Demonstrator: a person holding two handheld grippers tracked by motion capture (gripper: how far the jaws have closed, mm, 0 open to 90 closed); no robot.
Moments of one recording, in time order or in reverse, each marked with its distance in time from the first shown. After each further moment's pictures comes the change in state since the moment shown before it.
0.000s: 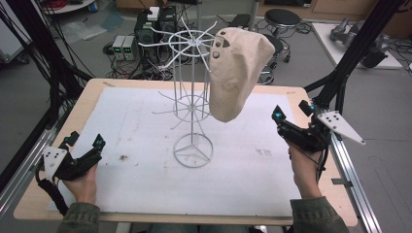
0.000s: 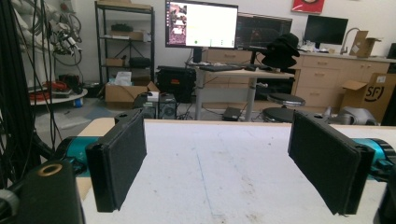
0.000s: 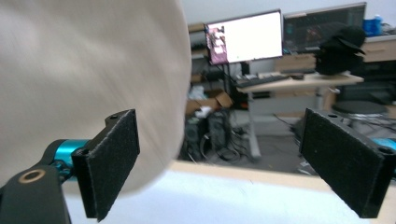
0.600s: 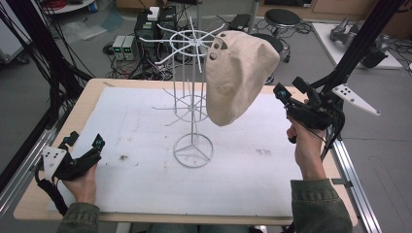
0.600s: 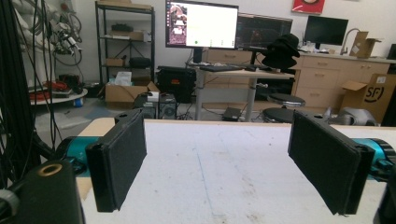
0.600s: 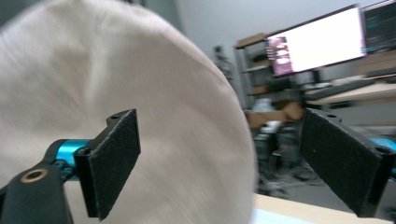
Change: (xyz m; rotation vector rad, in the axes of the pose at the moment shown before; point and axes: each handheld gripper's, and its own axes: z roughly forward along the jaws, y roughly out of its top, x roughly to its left) left arm 0.001 0.000 0.000 0.000 0.001 -0.002; right arm -0.006 0.052 0.023 -0.061 0.274 0.162
